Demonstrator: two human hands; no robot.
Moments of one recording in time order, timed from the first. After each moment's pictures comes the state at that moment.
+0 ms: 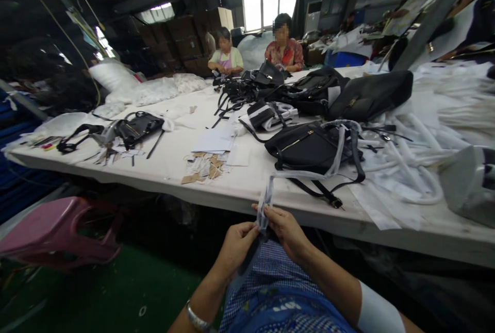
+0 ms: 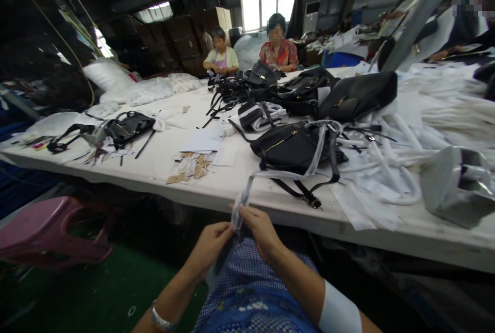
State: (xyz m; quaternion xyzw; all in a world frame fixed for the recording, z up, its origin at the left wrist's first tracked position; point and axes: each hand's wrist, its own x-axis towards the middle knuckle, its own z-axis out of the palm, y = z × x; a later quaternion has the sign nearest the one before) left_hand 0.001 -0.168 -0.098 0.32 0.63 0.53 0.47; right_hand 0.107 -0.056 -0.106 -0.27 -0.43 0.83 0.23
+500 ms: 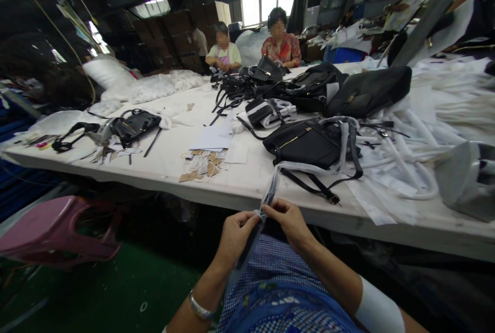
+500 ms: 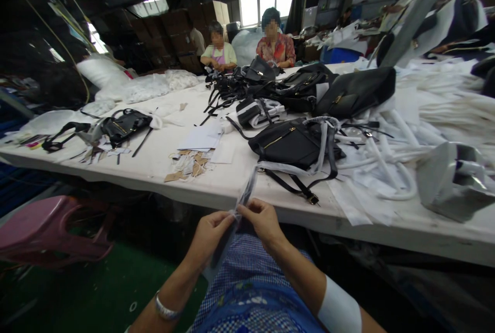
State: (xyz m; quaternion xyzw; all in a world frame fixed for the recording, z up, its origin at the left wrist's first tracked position) left_hand 0.002 -0.155 -0.095 0.30 0.65 0.57 0.40; right_hand 0.113 -0.051 -0.106 -0.28 -0.50 0.77 0.29
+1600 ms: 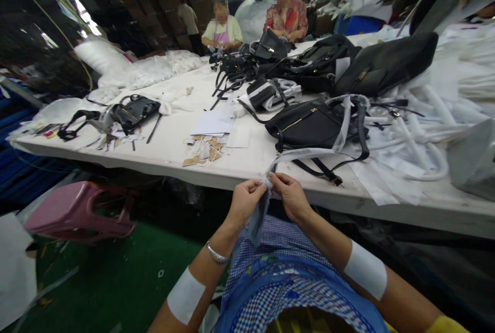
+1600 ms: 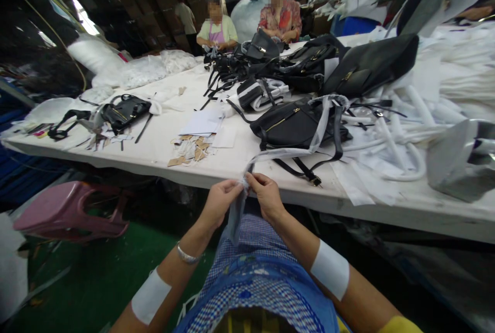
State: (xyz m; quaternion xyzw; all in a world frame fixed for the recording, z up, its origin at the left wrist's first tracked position) left_hand 0.003 -0.119 -0.092 0.27 0.60 0.62 0.43; right_hand 0.099 -0.035 -0.114 -0.30 -0.45 0.77 0.35
